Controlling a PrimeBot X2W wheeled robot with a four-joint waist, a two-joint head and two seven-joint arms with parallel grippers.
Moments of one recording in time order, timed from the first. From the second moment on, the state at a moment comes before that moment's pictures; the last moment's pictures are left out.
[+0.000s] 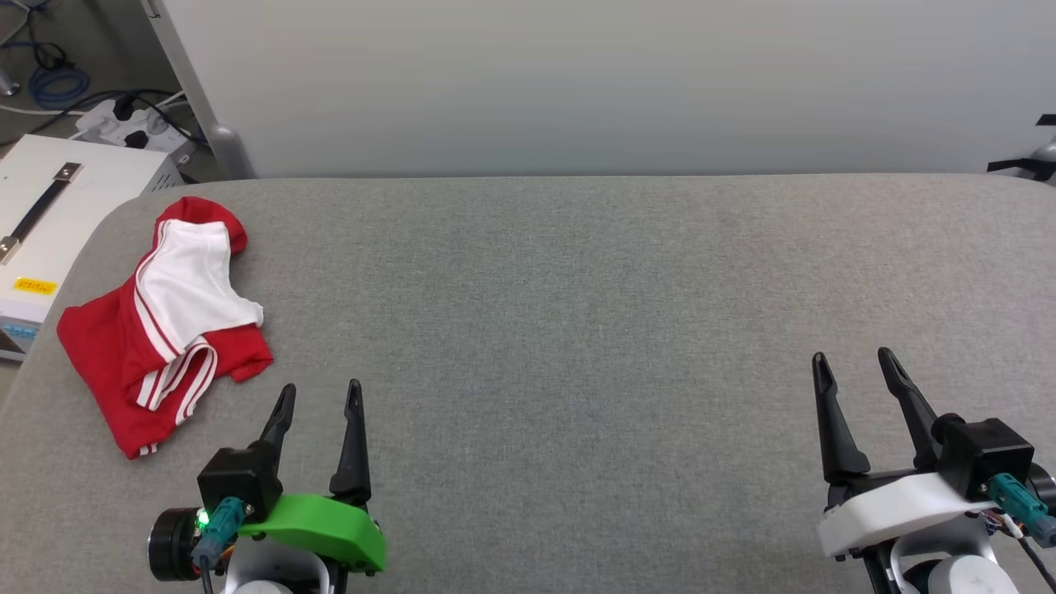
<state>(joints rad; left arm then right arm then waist) 0.00 0.05 -0.02 0.09 -0.16 -0.03 -0.17 0.00 -0.05 0.00 0.01 0.14 0.13 -0.16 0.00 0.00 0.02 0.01</state>
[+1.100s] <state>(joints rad) 0.00 0.05 -0.01 0.11 -0.22 -0.04 -0.24 0.02 -0.05 0.09 0.01 0.16 0.13 -0.23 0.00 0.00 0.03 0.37</state>
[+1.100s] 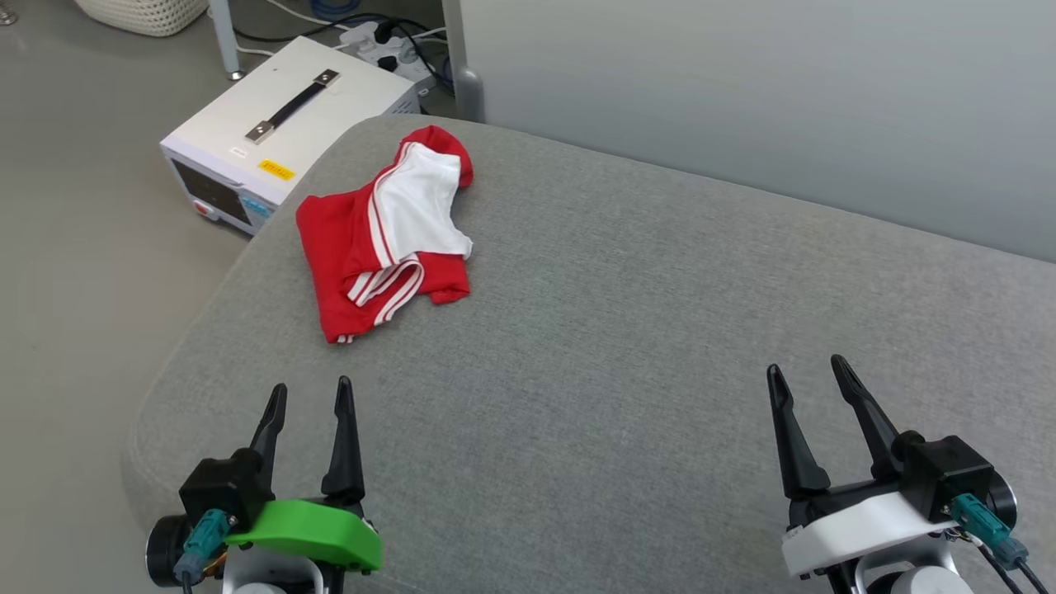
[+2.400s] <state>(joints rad) -0.65 0.35 -0.20 0.55 -0.49 -0.13 0.16 -0.14 -0.13 0.20 -0.07 0.13 0.13 -0.25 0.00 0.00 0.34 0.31</state>
